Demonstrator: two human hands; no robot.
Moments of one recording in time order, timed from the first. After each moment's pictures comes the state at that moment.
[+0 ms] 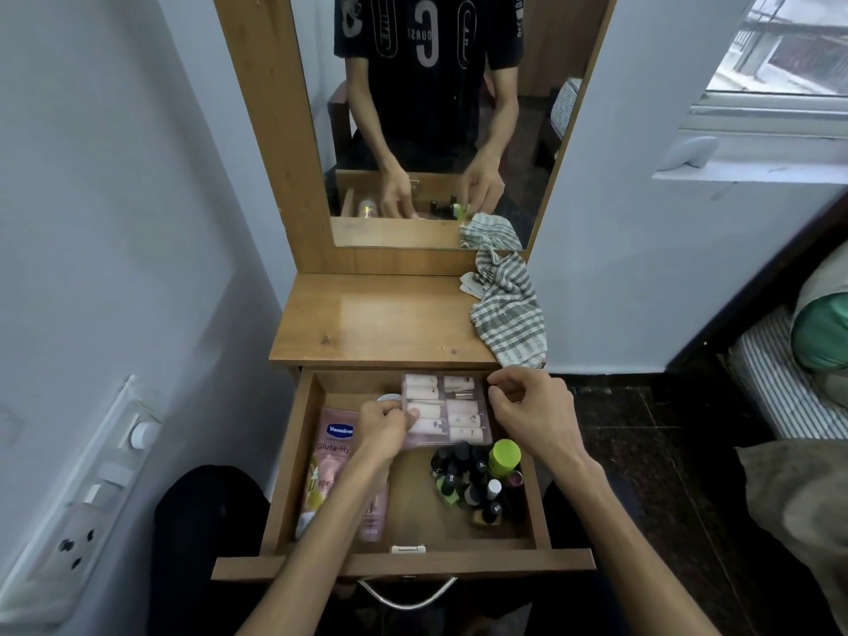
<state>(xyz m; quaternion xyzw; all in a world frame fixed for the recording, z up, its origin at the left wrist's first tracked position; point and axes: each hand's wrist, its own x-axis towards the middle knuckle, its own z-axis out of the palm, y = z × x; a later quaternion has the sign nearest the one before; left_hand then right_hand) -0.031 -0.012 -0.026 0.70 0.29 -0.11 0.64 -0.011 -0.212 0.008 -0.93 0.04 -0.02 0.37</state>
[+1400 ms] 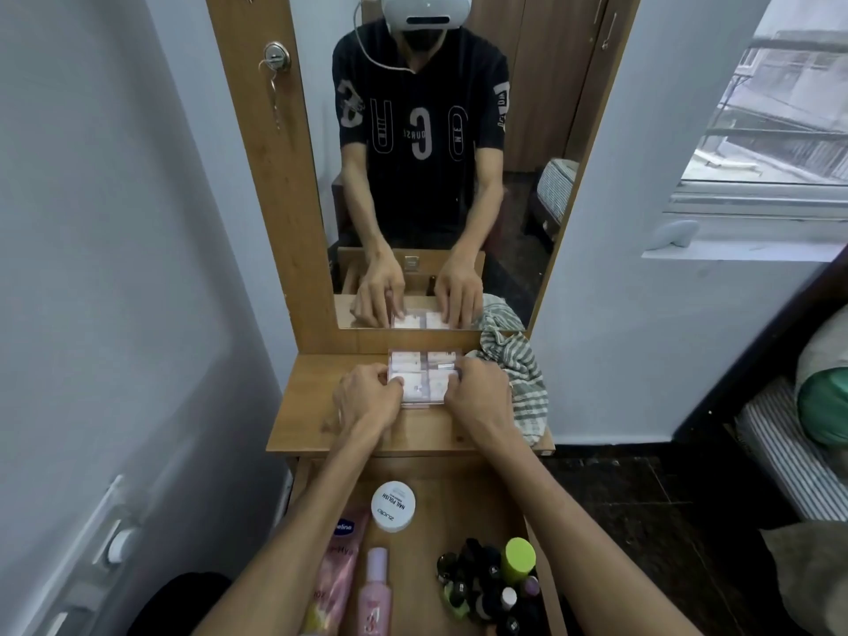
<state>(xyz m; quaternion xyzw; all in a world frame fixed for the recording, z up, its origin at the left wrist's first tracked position) 0.098 0.024 0.031 0.90 0.17 0.09 0.39 0.112 -0.130 0.039 -0.97 -0.01 -0.09 0.25</state>
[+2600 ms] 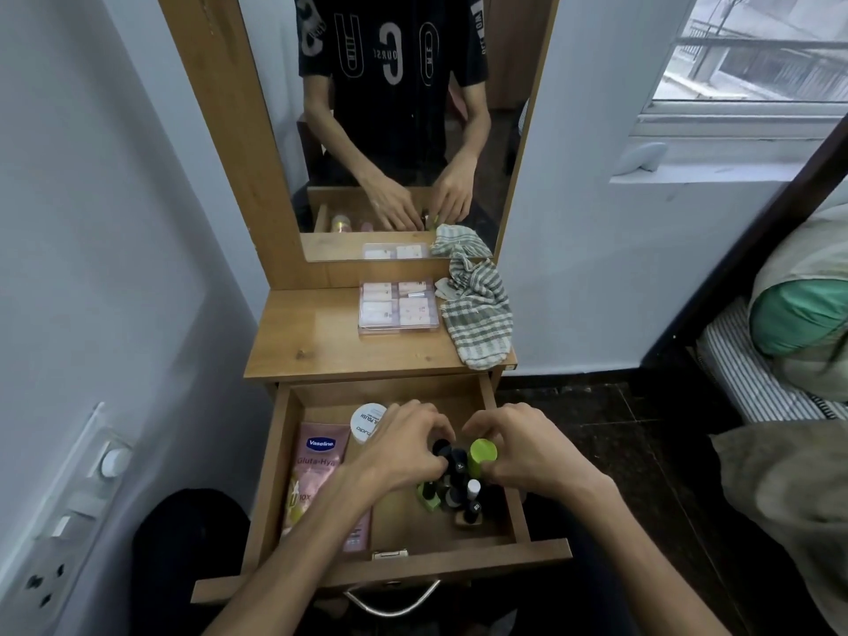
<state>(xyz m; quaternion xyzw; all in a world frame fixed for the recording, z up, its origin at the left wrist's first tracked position) -0.029 -0.035 -0.006 0.94 -0.18 -0.11 0.26 -0.039 -0.241 0.019 -0.96 -0.18 0.12 0.20</state>
